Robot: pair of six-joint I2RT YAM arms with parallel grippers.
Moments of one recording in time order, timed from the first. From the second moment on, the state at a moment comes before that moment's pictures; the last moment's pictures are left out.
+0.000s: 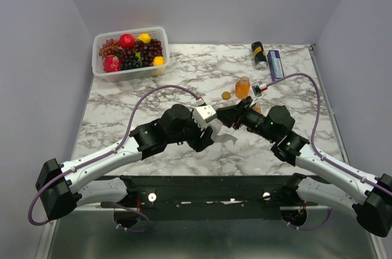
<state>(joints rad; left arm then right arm) -0.96 1.09 0.84 -0.25 0.19 -0.08 0.74 0.94 0.59 0.37 -0.16 0.65</state>
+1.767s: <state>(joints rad) -0.82 1.09 0.81 -0.22 0.28 -0.14 0.64 0.88 0.57 0.28 -0.32 0.72</state>
